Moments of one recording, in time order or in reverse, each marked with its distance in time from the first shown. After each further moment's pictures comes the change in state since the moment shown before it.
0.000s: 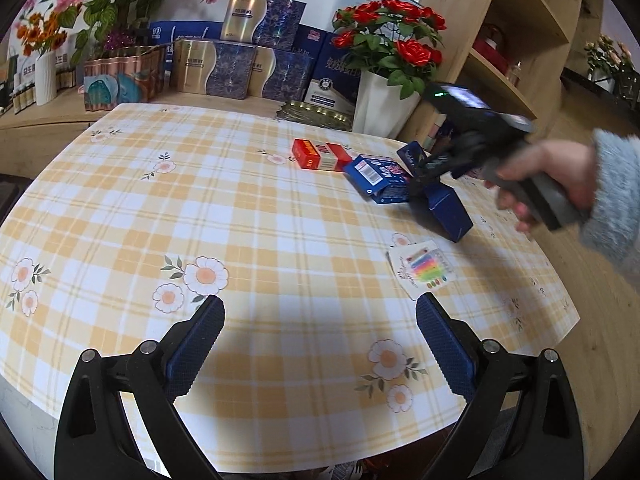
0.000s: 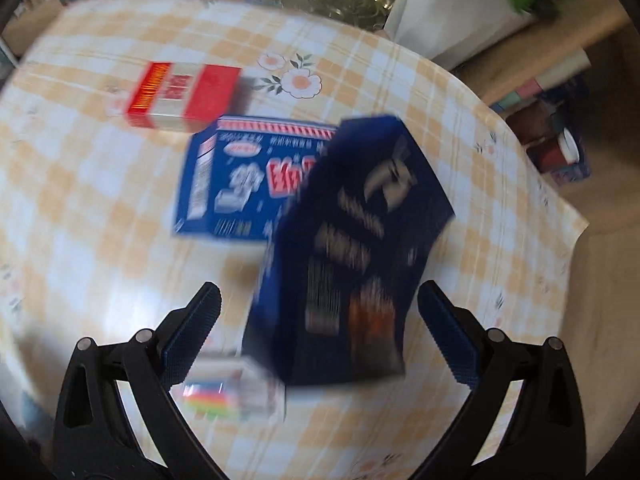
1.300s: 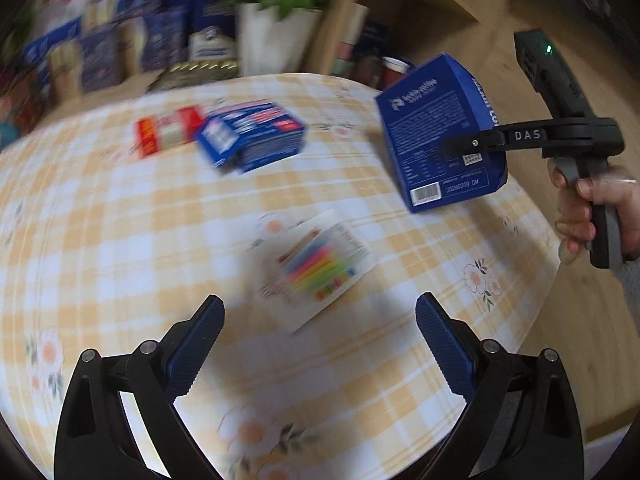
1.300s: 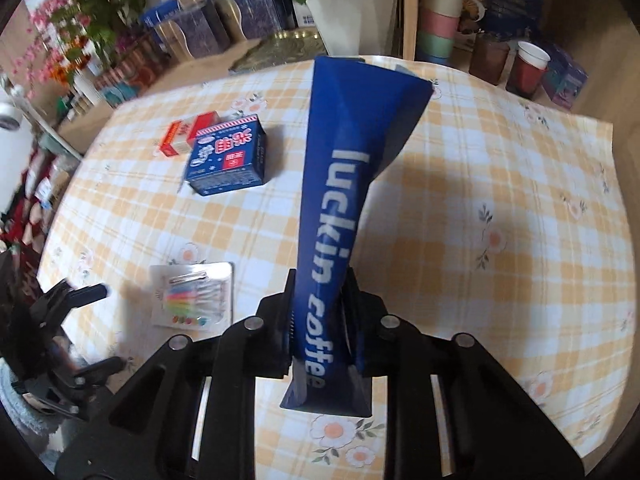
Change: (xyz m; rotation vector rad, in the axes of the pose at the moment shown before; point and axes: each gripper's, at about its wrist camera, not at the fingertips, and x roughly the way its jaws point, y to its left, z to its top) left arm 0.108 -0.130 0.027 0.286 0.231 -0.154; right arm -0.018 -0.142 -0.165 0.233 -0.327 0.427
